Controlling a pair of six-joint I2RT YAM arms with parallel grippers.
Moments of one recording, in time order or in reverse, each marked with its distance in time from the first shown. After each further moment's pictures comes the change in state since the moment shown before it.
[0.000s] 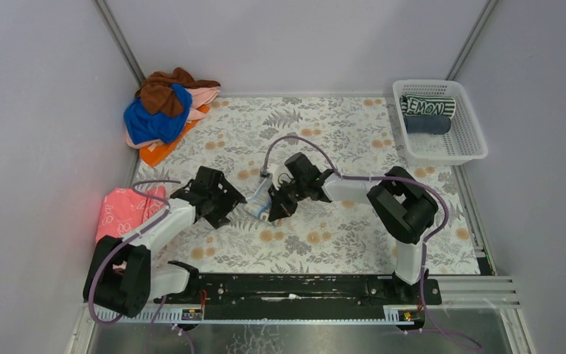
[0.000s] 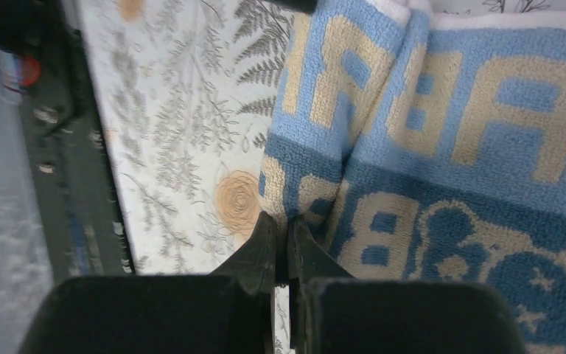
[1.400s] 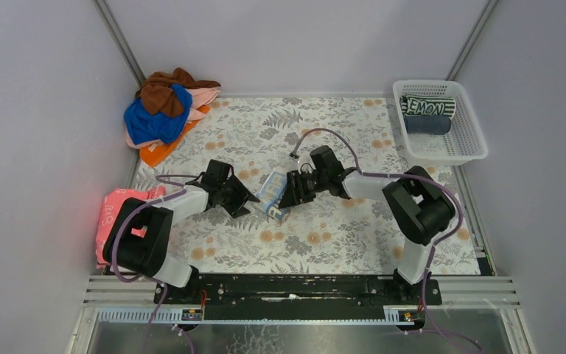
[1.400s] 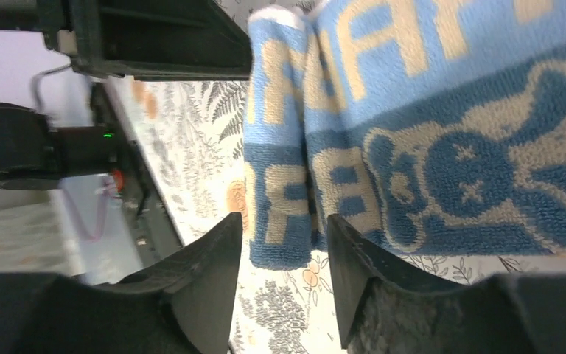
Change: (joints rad) left arm 0.010 0.252 0.052 0.221 0.204 -0.004; right arm -0.216 -0.012 -0.158 0.253 -0.169 0.542
